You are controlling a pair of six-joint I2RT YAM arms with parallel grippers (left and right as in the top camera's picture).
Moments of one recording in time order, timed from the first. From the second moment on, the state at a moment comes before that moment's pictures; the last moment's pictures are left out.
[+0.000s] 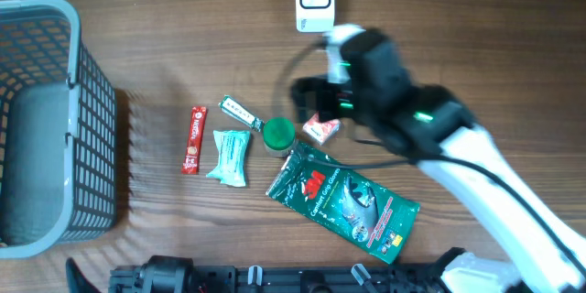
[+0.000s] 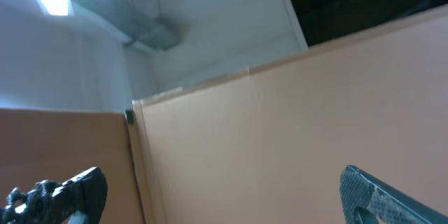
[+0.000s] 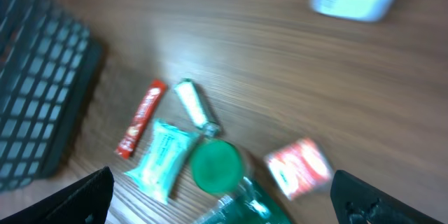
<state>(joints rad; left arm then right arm) -0.12 0.01 1.10 -0.47 -0.18 0.43 0.69 1.46 1.45 -0.80 -0.03 0.37</state>
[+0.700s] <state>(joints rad) -0.12 0.01 0.81 -0.76 -0.13 0.18 0.76 2.03 1.46 -0.83 -0.15 0.34</state>
